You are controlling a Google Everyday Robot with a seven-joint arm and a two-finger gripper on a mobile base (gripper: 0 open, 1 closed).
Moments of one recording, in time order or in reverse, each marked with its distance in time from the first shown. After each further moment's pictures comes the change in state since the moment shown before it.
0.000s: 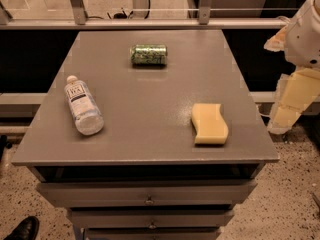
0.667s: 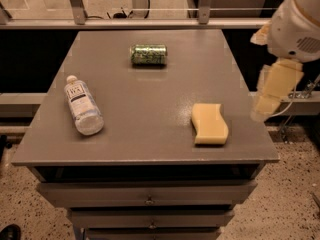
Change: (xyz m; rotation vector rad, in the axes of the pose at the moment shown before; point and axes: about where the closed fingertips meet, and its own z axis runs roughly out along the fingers) arm -0.022 -0.019 0.011 0.007 -0.037 -0.007
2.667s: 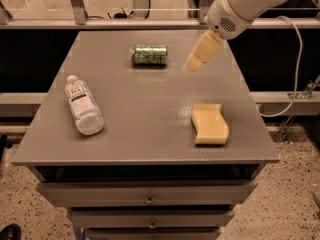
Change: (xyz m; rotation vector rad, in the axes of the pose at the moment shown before) arm -0.107 -0.125 0.081 0.061 -0.310 0.165
